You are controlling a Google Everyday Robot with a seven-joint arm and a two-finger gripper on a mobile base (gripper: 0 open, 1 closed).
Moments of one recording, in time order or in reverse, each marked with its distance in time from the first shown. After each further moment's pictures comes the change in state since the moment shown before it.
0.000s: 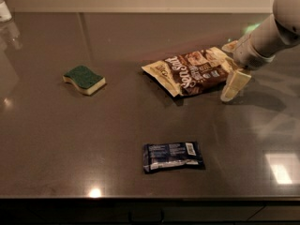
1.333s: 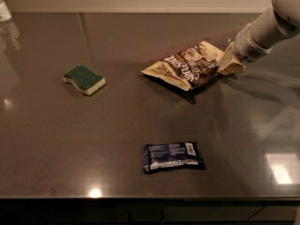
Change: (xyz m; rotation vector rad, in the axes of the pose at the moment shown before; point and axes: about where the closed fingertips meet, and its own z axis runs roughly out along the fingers) arm 0.005 -0.028 0.009 -0.033 -0.020 0.042
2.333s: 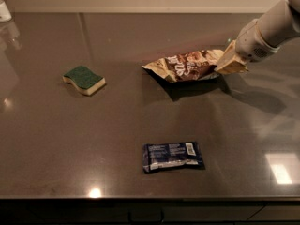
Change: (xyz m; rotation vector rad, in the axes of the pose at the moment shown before) arm -0.036 0.036 -0.034 -0.022 -0.087 0.020
